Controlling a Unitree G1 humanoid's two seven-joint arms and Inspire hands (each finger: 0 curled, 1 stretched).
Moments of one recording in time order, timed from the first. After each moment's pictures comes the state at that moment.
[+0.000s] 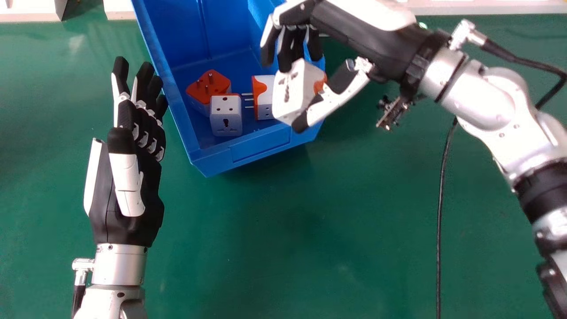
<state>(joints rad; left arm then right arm) -0.01 0.07 0.18 0.36 -0.32 -0.73 -0.40 -0.93 -0.40 0.26 0.80 -0.37 -0.77 0.31</state>
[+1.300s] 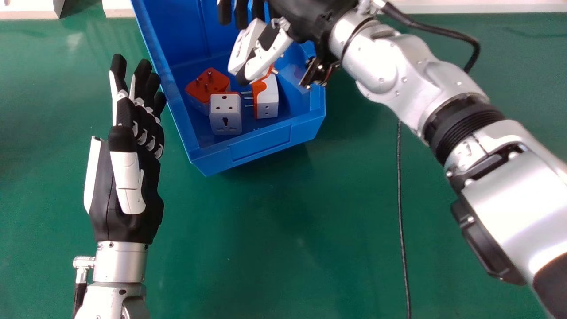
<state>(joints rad) -0.03 0.07 0.18 0.39 -0.31 -0.75 -0.39 -1.29 -0.10 0.44 1.30 -0.66 -0.48 -0.12</state>
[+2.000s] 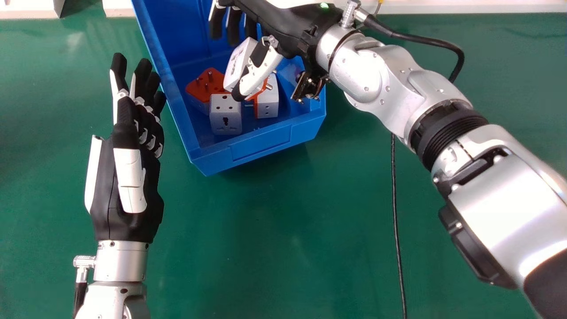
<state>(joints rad) -0.03 0.07 0.18 0.38 -0.28 -0.76 -0.36 -1.30 -0.08 0.43 1.33 -0.64 -0.44 -0.05</state>
